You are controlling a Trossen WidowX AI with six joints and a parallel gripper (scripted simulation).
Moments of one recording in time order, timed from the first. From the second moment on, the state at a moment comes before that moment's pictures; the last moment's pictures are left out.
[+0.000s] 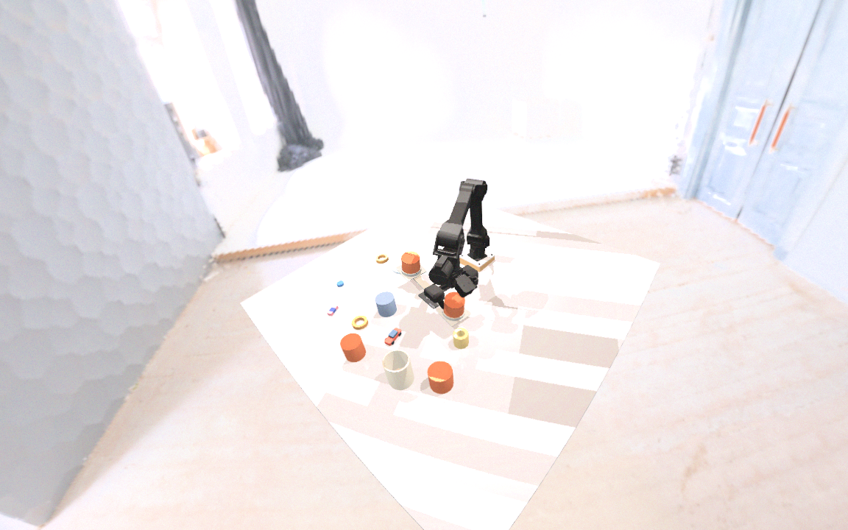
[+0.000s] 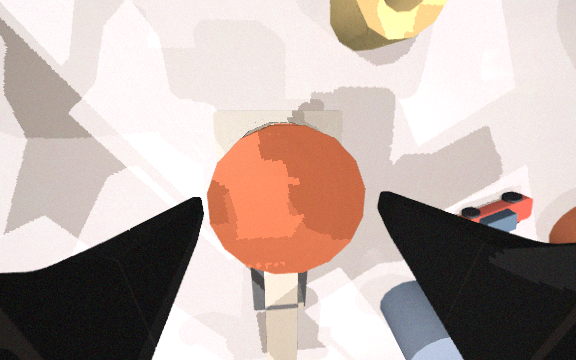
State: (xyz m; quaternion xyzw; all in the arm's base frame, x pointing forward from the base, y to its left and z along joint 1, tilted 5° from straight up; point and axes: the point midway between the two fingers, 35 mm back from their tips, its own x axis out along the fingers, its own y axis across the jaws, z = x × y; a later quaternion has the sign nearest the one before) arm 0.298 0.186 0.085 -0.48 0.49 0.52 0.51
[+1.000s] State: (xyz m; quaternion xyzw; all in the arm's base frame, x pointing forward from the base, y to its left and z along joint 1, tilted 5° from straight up) arm 0.295 0.187 0.053 -0.47 0.49 0.52 0.51
